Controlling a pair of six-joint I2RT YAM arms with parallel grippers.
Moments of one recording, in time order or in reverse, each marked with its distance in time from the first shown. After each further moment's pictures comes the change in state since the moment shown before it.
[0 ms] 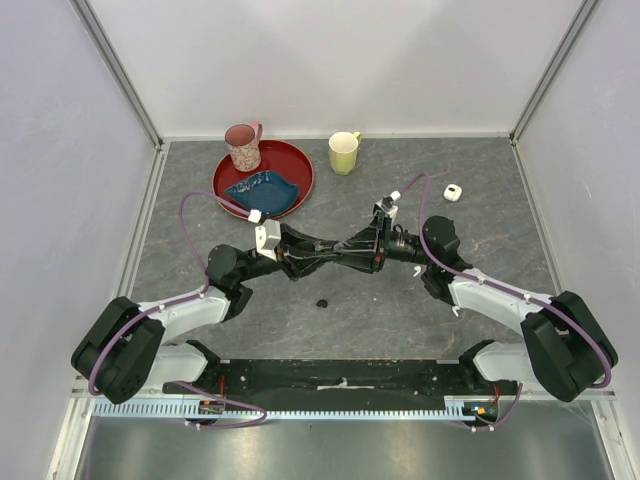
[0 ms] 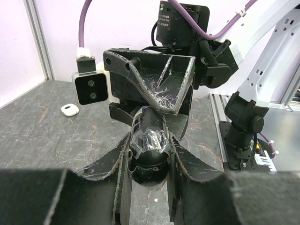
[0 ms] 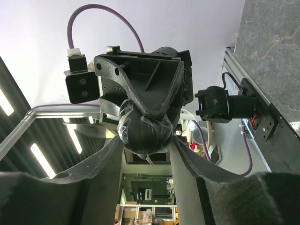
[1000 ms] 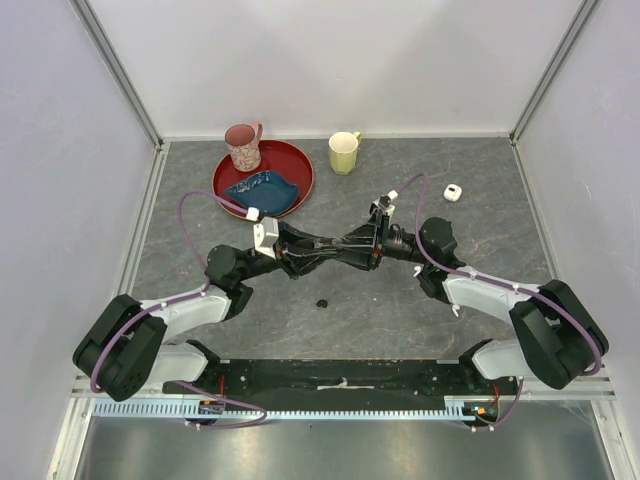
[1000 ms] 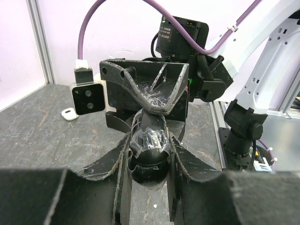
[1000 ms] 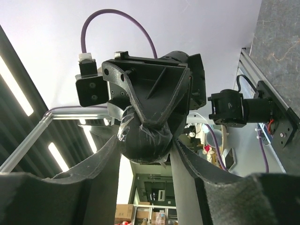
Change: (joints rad) left arm 0.006 0.018 0.004 0.042 -0.009 -0.035; right arm 0.006 0.074 0.000 0.151 0.019 0.109
